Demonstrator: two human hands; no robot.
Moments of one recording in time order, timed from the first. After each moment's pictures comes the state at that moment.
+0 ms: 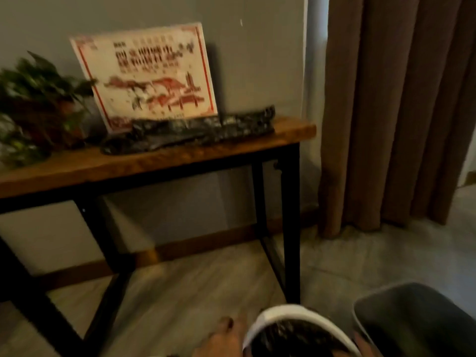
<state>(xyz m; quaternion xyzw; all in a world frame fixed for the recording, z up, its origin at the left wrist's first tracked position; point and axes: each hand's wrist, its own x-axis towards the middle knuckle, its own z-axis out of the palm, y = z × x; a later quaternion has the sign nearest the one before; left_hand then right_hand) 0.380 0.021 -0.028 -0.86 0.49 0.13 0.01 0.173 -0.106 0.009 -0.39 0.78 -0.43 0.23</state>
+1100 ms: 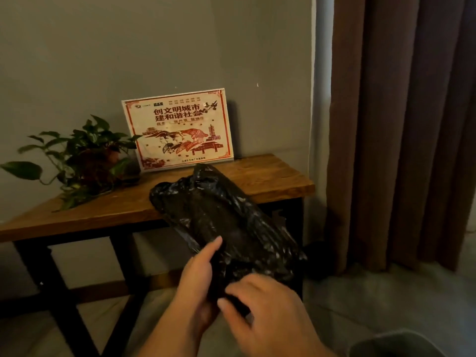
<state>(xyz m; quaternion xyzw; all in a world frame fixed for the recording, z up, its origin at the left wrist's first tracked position) 0.368 0.031 0.231 -0.48 0.11 0.47 -0.73 0.222 -0.018 0.189 -0.87 0.13 -0.47 0.10</state>
